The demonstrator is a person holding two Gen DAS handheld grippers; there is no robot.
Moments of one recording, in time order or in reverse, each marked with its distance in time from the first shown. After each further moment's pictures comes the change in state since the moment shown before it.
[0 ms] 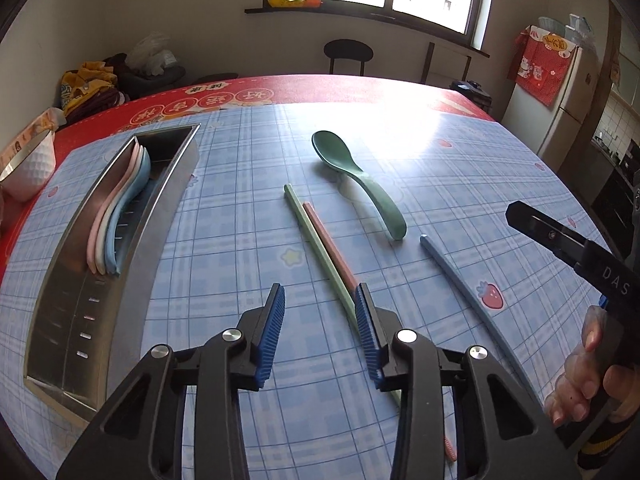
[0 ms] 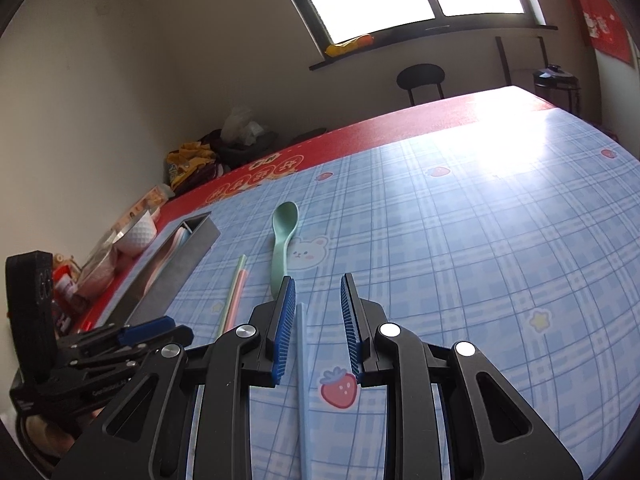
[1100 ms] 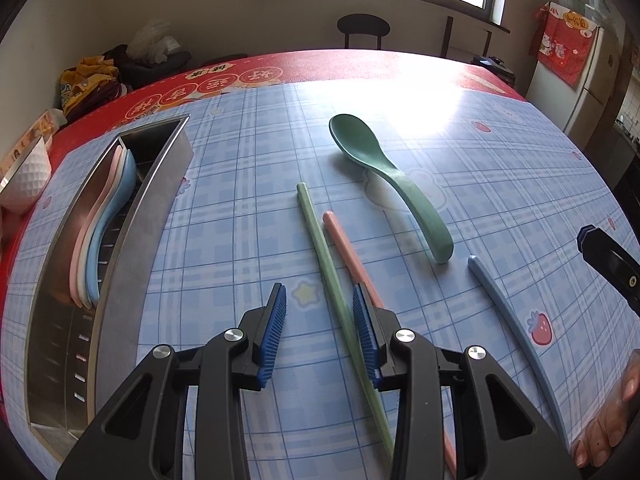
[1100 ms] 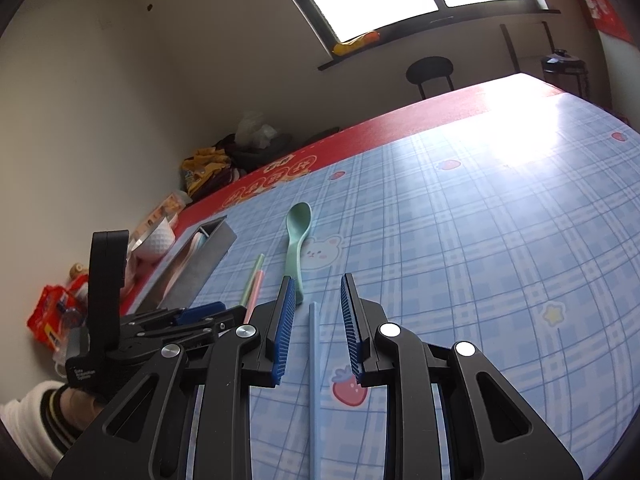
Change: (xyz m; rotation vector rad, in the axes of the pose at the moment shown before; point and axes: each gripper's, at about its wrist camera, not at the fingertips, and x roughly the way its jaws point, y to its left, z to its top) left arm 0.045 0.001 0.029 0.027 0.077 0.085; right arm -0.002 -0.008 -0.001 0.040 0.006 0.074
